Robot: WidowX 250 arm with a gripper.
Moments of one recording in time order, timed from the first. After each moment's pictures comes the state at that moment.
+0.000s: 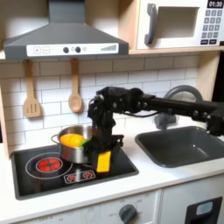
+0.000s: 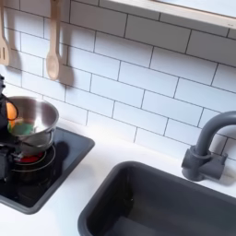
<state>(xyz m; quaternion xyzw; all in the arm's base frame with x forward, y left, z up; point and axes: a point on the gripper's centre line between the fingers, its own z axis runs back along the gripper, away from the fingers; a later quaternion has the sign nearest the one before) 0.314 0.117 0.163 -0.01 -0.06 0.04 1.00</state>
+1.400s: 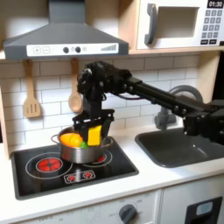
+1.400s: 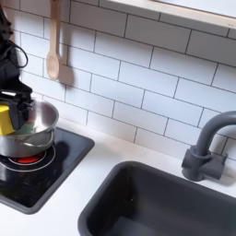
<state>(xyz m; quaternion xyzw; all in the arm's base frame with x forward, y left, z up) 0.360 0.126 0.207 -0.03 -0.09 0.03 1.00</state>
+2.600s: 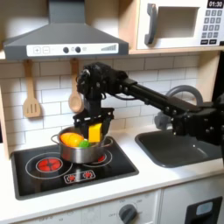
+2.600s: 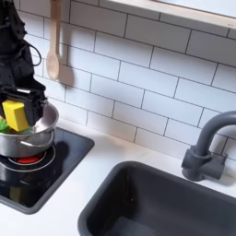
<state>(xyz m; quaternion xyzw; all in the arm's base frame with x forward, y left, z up) 0.382 0.114 0.200 -0.05 -0.10 0.00 0.99</state>
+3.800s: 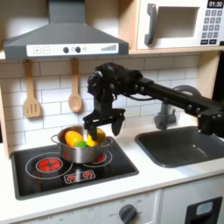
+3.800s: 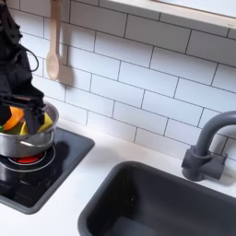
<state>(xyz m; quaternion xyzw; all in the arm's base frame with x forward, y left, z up) 0.351 0.100 0.211 -0.05 -0.13 0.00 0.99</state>
